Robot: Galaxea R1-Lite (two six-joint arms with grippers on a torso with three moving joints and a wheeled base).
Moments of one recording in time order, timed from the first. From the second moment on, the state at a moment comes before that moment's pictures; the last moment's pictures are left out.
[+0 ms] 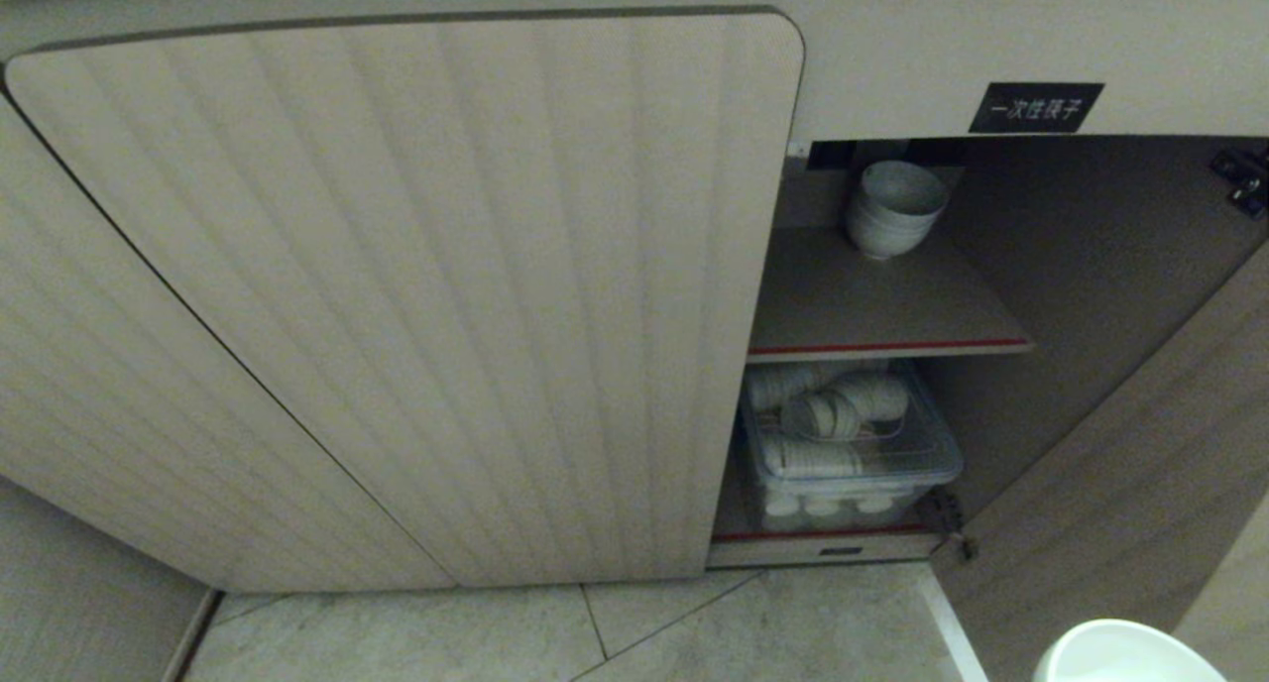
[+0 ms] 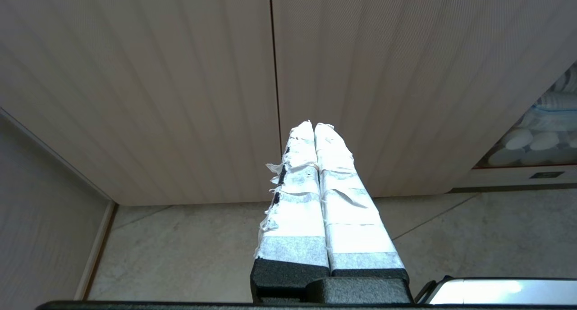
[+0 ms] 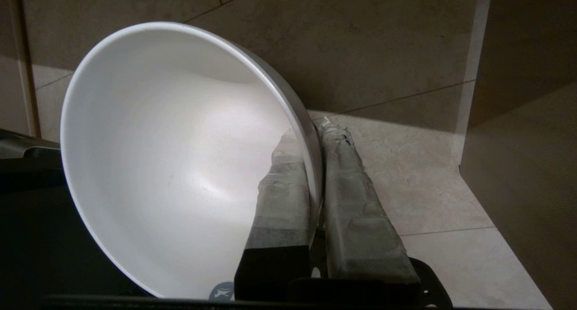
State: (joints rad) left arm 0.00 0.00 0.00 0.00 -0.01 -0.01; right arm 0.01 0.93 -0.51 0.44 0.32 -0.02
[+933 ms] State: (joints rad) left arm 0.00 0.00 0.00 0.00 -0.01 -0.01; right arm 0.01 0.92 -0.52 0.44 0.32 -0.01
